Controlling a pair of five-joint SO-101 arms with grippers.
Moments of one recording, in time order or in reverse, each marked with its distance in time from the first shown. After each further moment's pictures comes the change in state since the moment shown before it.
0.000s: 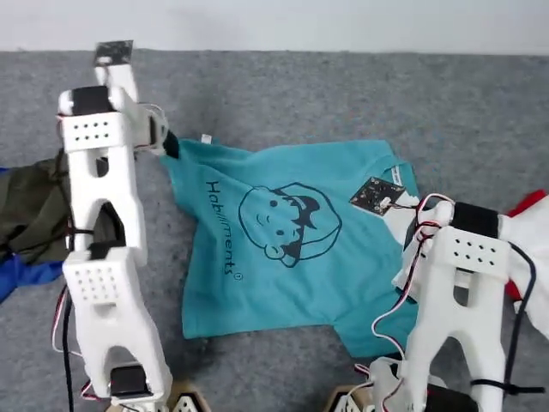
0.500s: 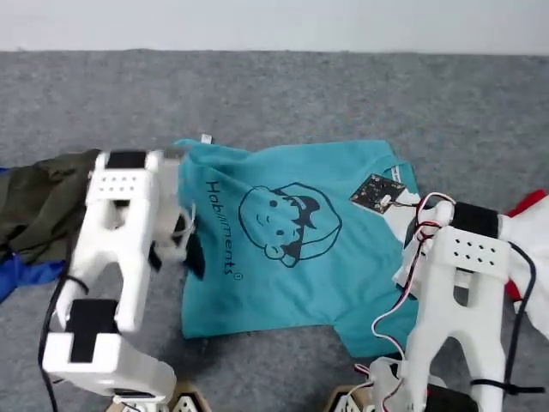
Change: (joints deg) left arm 6.4 -36.5 66.8 0.0 -6.4; right arm 0.0 0.0 0.0 -2.0 0.0
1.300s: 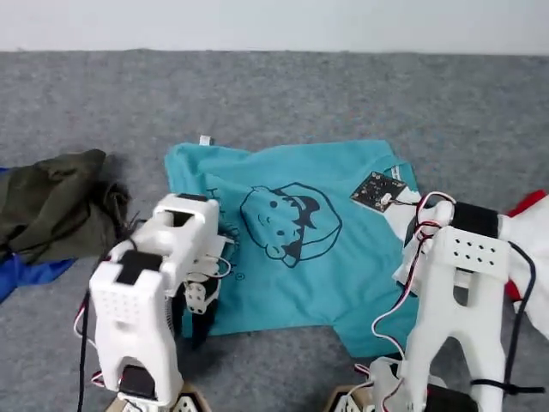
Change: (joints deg) left arm 10.8 26.3 7.1 0.0 -2.3; right arm 0.0 0.0 0.0 -1.6 0.0
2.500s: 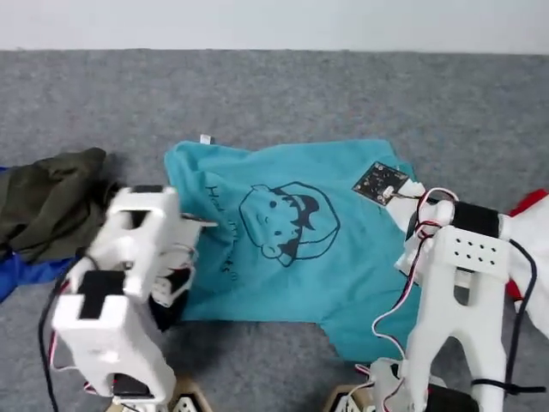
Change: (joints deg) left arm -11.1 -13.8 4.9 0.4 -16.1; right arm 0.0 0.2 0.0 -6.7 0.0
